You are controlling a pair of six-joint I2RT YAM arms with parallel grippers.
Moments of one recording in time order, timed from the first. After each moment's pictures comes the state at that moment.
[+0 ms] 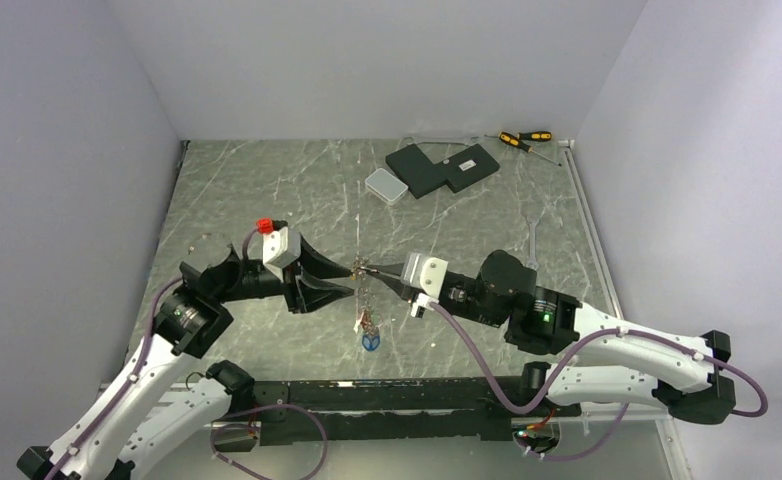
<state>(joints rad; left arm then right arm) -0.56 0.67 0.80 -0.14 0.84 -0.11 1.25 0.92 0.97 -0.01 0.01 -0.45</state>
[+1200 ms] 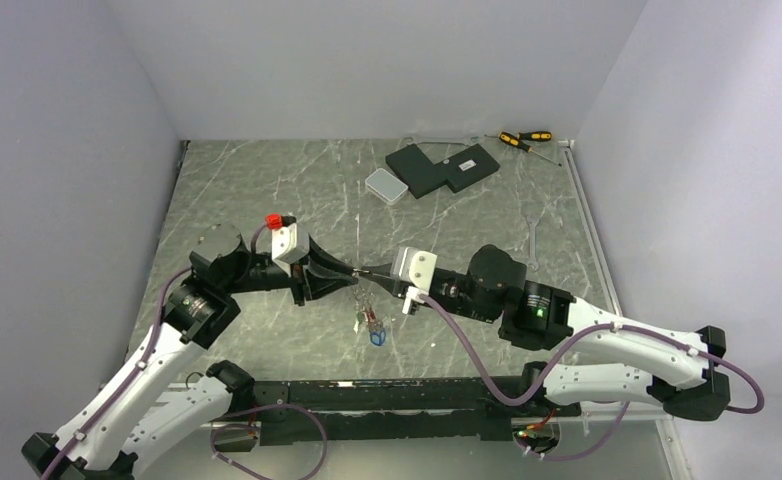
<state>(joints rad) -0.56 0.74 0.82 -0.11 0.87 -0.02 1.25 0.96 1.03 -0.06 -0.03 -0.40</state>
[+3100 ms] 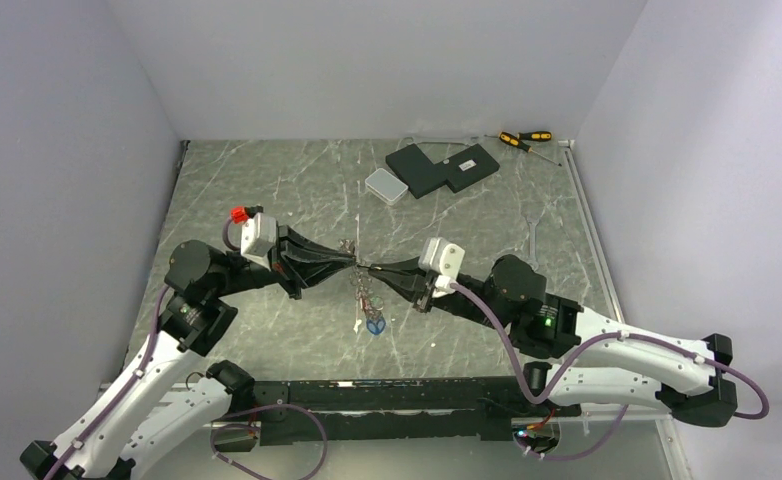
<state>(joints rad) -0.57 0.69 0.77 0.26 0.81 -0.31 1.25 0.88 0.91 0.10 0.02 -0.24</state>
